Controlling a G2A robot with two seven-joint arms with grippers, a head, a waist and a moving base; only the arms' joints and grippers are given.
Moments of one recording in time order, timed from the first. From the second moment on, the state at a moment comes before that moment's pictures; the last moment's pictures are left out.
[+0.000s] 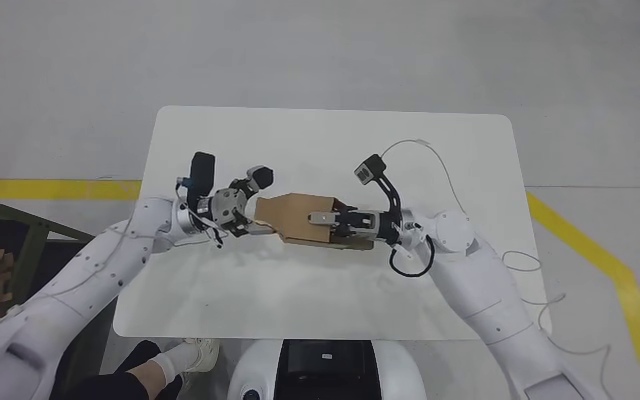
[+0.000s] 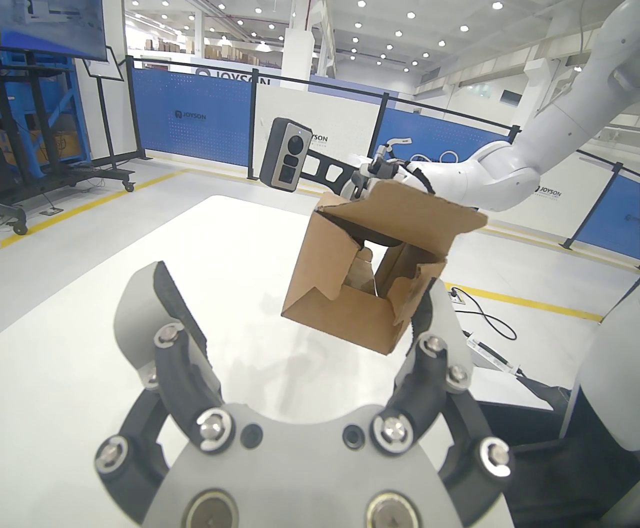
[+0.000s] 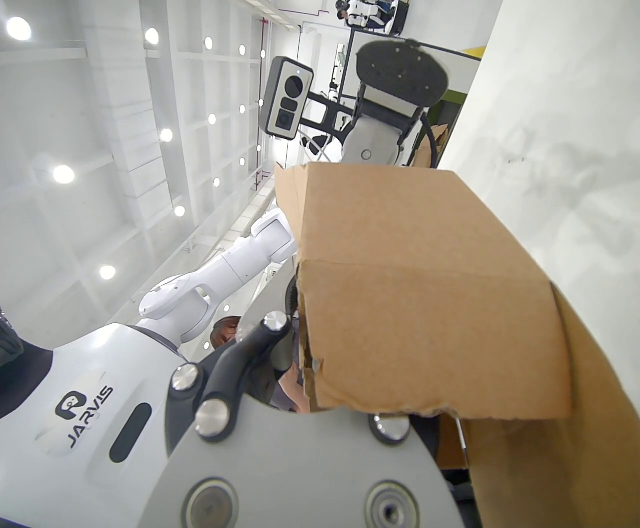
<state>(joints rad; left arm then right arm) 0.61 -0.79 -0.50 -1.18 1.03 -1.01 0.81 -0.90 -1.26 1.00 -1.33 0.52 -0.35 1.09</state>
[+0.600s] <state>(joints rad) 0.59 -0.81 -0.49 -1.16 1.06 -1.01 0.81 -0.90 -1.26 1.00 -1.34 0.51 -0.35 1.09</state>
